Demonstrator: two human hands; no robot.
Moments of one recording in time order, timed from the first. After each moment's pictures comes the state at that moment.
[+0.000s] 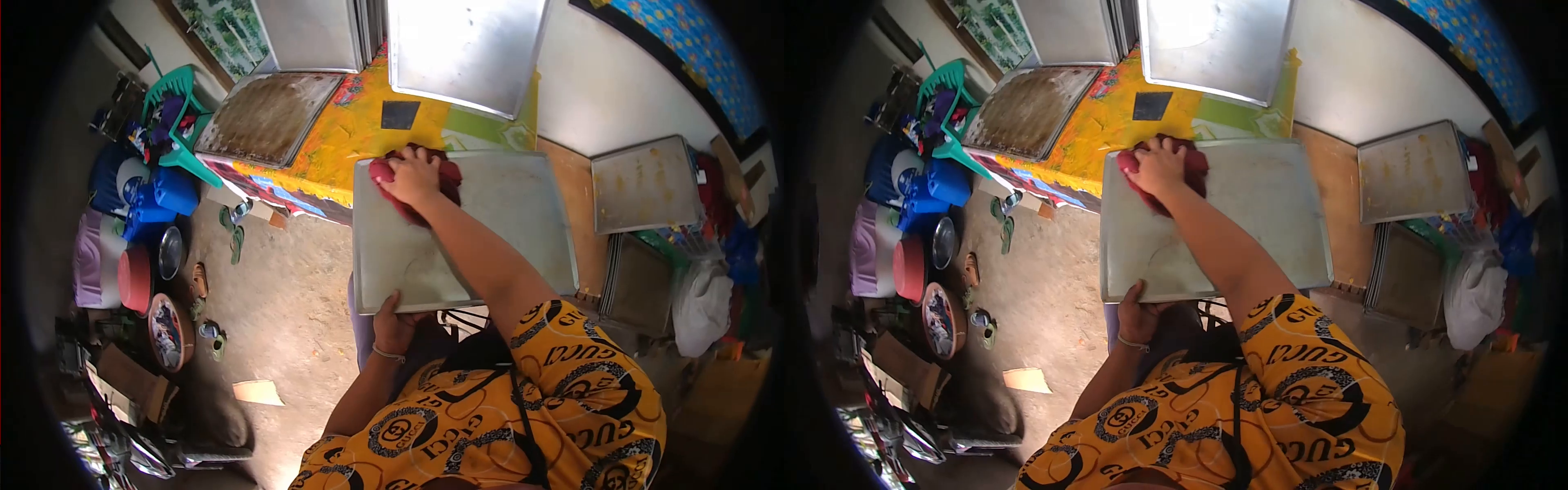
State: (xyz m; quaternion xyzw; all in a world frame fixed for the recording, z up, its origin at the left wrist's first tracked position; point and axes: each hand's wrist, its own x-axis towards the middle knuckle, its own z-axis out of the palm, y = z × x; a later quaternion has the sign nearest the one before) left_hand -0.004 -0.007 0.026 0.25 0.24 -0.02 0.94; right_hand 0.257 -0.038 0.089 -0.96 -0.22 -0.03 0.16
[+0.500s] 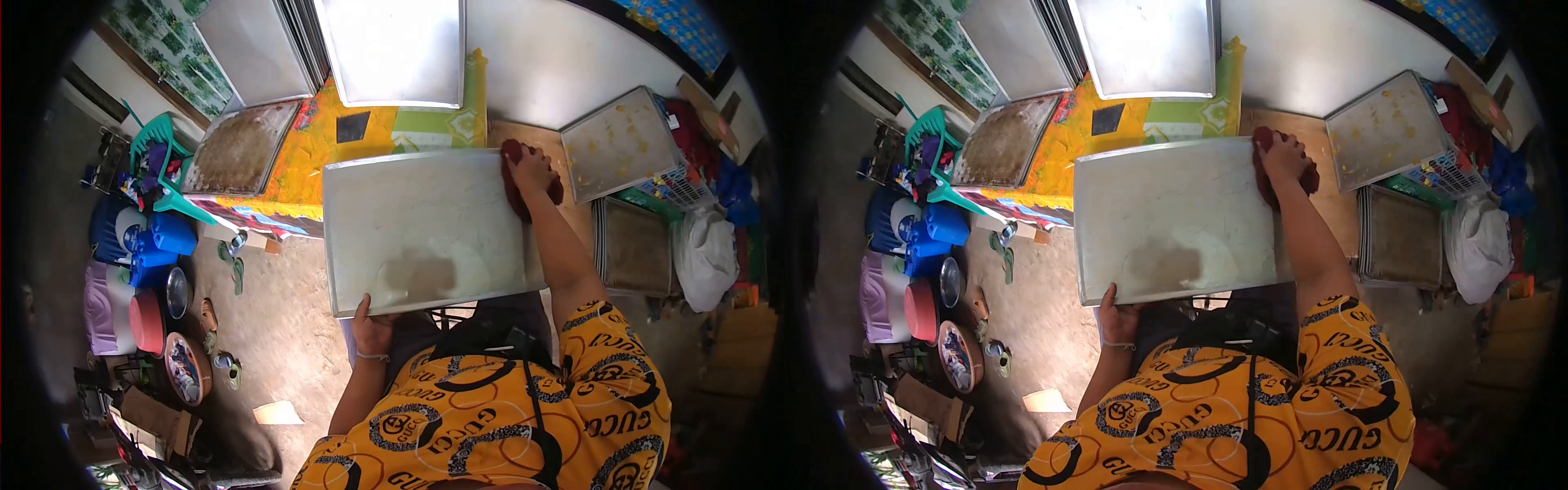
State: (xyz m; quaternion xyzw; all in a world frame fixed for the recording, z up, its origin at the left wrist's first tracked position) left_hand -0.017 -0.023 0.035 0.27 0.24 0.03 0.93; right_hand 0.271 -0.336 0.084 -0.98 0.16 -0.08 0.07
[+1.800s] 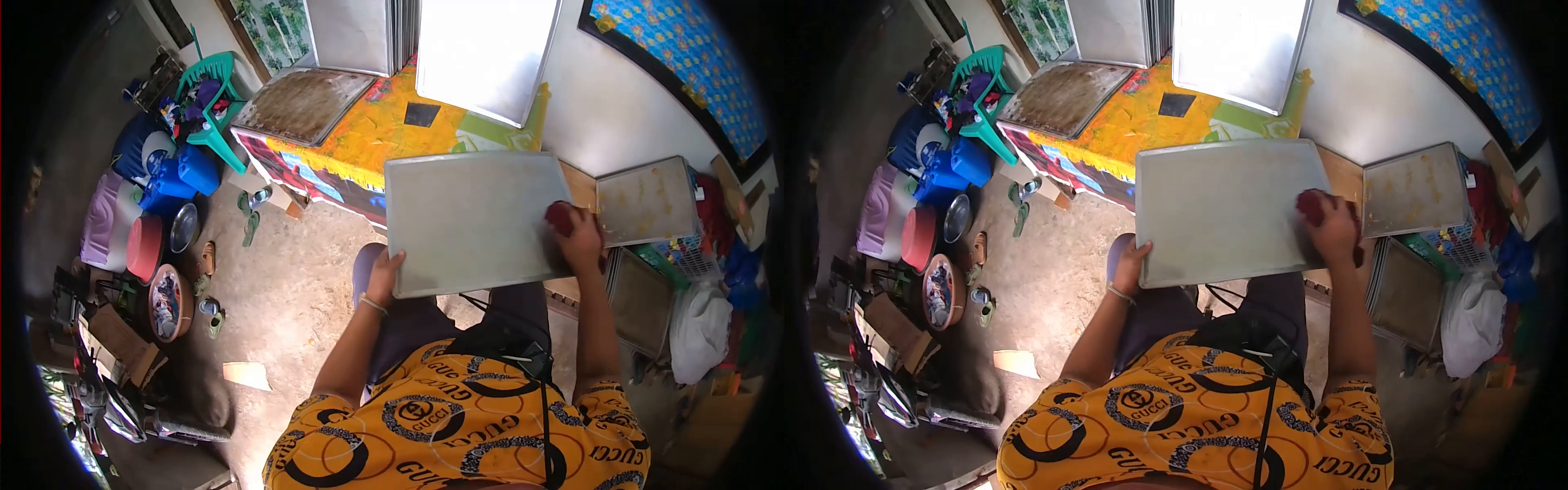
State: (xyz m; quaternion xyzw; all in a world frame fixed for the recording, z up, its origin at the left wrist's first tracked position) left_hand 0.012 0.020 0.013 0.52 0.17 0.00 0.84; right_hand 0.140 -0.352 0.125 -0.96 -0.12 -0.19 0.15
